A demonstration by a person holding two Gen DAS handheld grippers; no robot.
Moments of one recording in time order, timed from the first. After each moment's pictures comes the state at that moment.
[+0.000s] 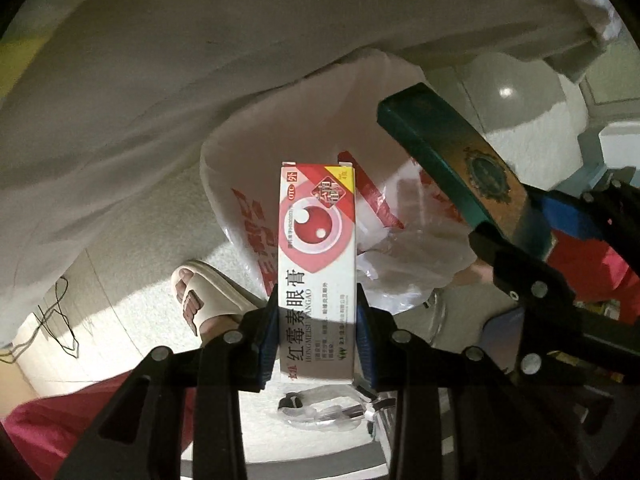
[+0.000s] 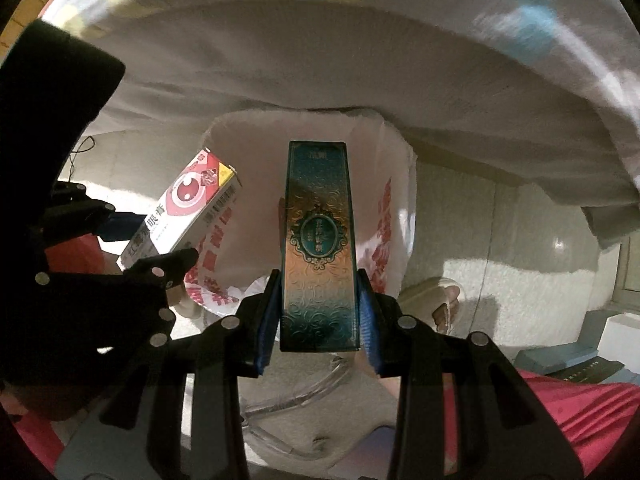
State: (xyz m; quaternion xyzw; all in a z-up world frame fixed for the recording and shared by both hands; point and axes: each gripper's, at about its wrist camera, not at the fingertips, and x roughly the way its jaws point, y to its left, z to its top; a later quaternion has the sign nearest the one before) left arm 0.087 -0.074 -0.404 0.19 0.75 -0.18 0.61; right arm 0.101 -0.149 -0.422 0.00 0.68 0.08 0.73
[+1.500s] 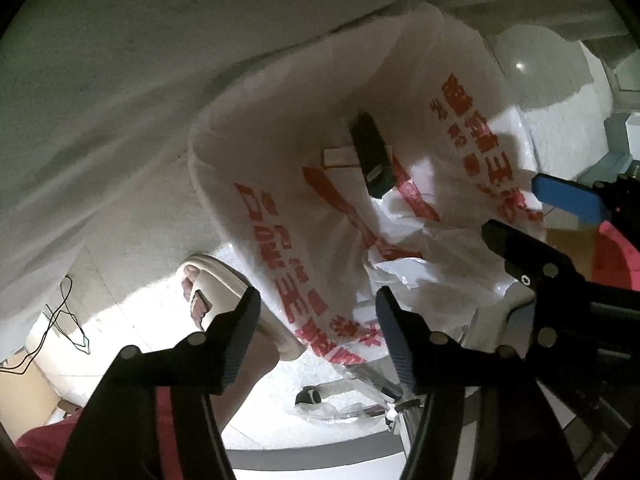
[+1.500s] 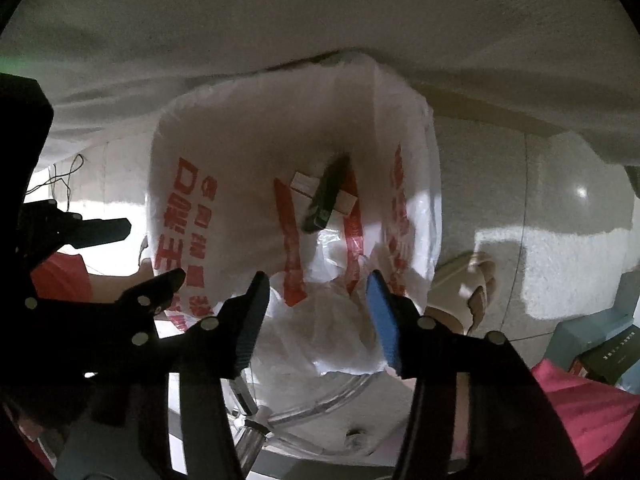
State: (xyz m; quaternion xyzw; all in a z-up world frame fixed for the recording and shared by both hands) left arm 0.102 -0.079 -0.438 0.22 0.78 -0.15 0.57; right arm 0.126 -0.163 -0.477 0.07 0.72 0.06 0.68
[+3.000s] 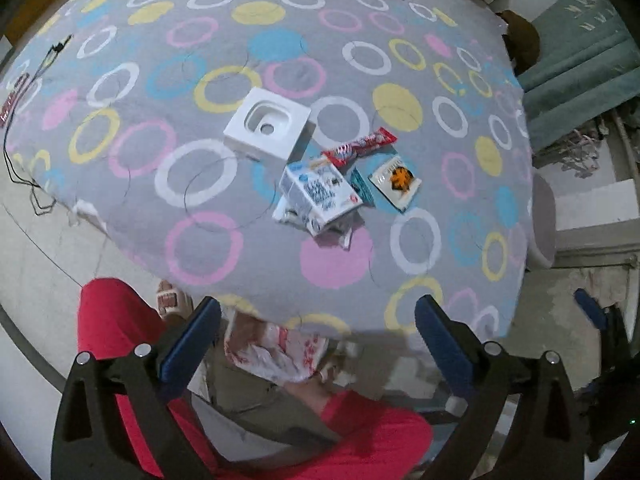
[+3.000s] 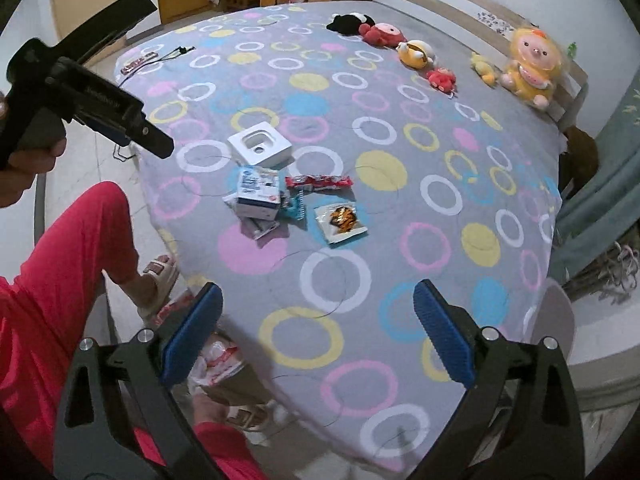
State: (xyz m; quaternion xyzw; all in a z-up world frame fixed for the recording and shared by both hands) left arm 0.237 -0.005 -0.059 -0.18 0.65 0.03 0.74; right arm 0.235 -0.232 -0.043 -0.25 0.44 0.29 0.81
